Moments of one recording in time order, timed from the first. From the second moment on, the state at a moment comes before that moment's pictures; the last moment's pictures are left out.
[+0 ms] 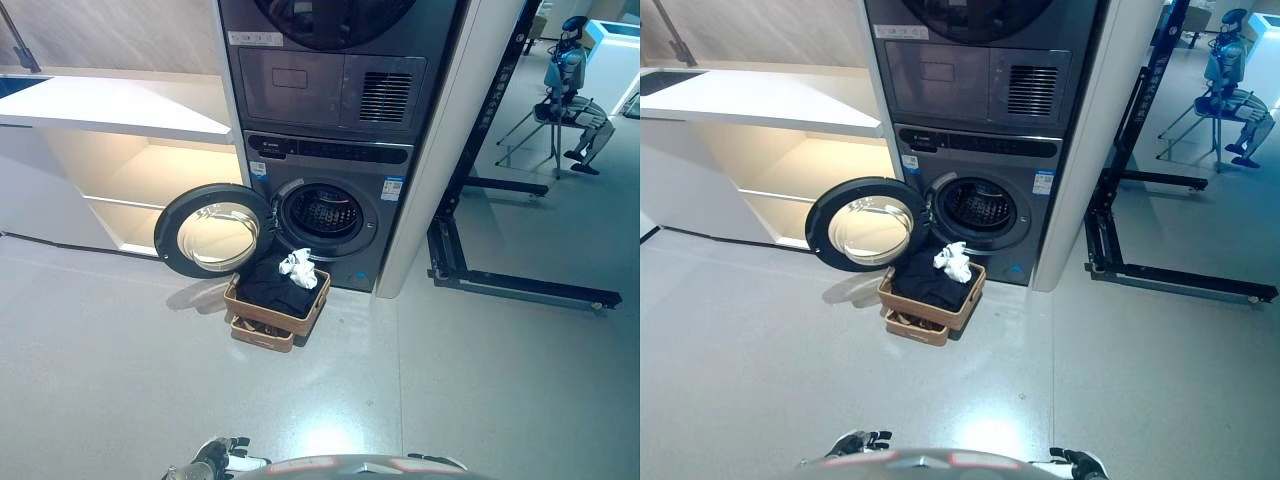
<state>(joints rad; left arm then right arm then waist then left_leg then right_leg) -0.02 0.24 -0.38 1.35 -0.10 -0.17 -0.10 0.04 -0.25 0.28 1.37 0.22 -0.13 0.11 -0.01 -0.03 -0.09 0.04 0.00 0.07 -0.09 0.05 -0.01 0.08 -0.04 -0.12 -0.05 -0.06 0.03</state>
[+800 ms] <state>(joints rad) -0.02 0.24 -0.38 1.36 -0.11 -0.17 -0.10 0.04 -0.25 0.28 1.37 0.22 -0.13 0.11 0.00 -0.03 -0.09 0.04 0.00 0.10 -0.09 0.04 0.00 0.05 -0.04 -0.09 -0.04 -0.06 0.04</state>
